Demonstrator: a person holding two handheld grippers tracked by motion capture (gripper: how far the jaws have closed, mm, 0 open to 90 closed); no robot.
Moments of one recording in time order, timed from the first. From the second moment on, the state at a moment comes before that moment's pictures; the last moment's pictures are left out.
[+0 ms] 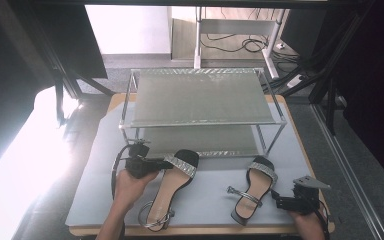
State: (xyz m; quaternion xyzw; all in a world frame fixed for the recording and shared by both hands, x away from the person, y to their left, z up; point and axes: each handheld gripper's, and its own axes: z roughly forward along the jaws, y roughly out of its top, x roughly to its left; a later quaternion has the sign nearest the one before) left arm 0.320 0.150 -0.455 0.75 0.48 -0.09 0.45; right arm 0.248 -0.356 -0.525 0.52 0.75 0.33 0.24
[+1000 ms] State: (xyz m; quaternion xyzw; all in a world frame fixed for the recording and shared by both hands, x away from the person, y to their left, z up) left arm 0.326 0.145 -0.360 0.76 0.45 -0.09 0.46; right arm 0.248 -0.356 -0.525 0.52 0.75 0.33 0.24
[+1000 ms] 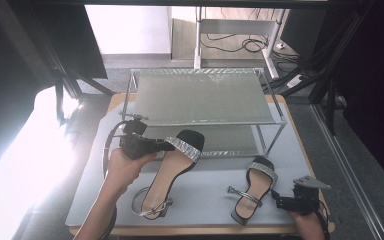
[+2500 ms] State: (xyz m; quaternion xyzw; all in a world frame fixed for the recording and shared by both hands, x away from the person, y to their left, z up) left arm 0.460 0.148 -0.287 0.67 0.59 -0.08 0.44; right arm 0.248 -0.356 -0.525 0.52 0.75 0.33 0.23
